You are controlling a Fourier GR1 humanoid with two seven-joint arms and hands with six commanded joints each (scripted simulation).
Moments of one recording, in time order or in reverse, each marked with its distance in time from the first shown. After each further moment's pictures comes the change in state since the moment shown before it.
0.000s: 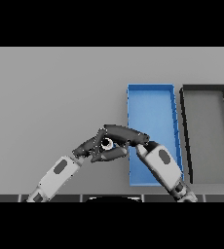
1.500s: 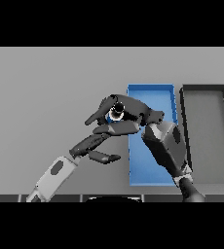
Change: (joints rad) left arm 0.035 0.016 0.038 -0.006 -0.044 -0.001 0.140; right arm -0.357 -0.013 -0.241 -0.005 -0.464 -0.256 0.241
